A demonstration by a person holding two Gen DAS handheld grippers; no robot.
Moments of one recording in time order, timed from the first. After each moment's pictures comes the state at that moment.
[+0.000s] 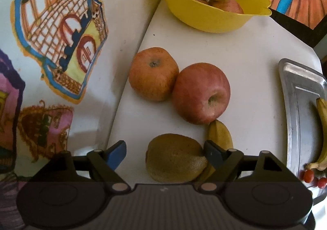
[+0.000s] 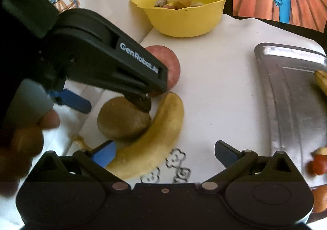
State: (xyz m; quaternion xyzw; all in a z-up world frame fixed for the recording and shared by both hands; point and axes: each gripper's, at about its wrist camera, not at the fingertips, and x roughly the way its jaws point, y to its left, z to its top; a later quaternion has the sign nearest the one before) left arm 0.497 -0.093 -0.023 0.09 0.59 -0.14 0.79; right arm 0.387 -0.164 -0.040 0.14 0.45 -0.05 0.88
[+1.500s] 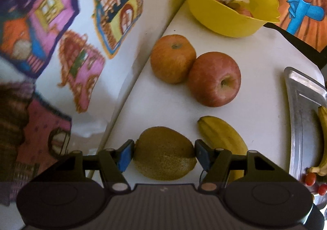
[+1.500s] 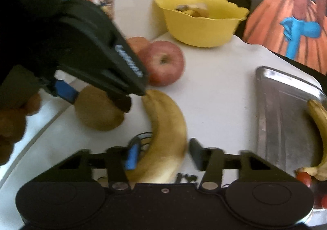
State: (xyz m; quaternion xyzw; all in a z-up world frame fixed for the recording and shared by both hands) left arm 0.449 -0.060 -0.025 0.03 0.56 -0.09 0.82; right arm 0.360 -0.154 -0.050 0.01 0.42 -0.03 0.91
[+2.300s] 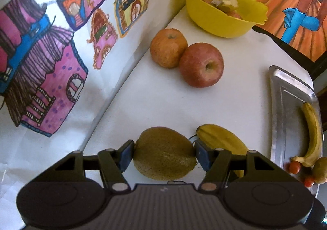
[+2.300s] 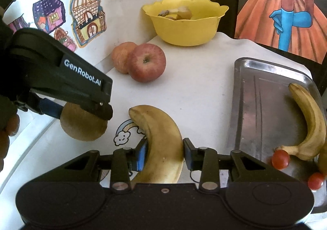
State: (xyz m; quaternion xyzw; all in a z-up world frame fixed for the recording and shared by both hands) left arm 0.386 -0.048 -0.006 0.00 0.55 -0.09 0.83; right arm 0.317 -0.189 -0.035 0.05 0.41 -0.02 0.91
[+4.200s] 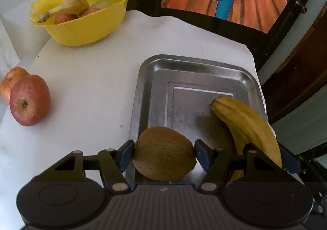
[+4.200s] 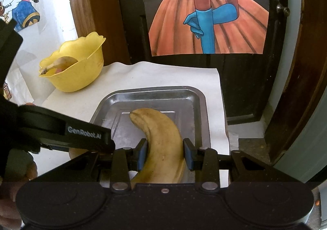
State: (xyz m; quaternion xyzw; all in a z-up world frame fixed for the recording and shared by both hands) left arm 0.396 -0.279 -0.032 0.05 0.53 -0.21 0.82; right arm 0.289 -0.401 -0.008 0.11 0.36 -0.15 0.92
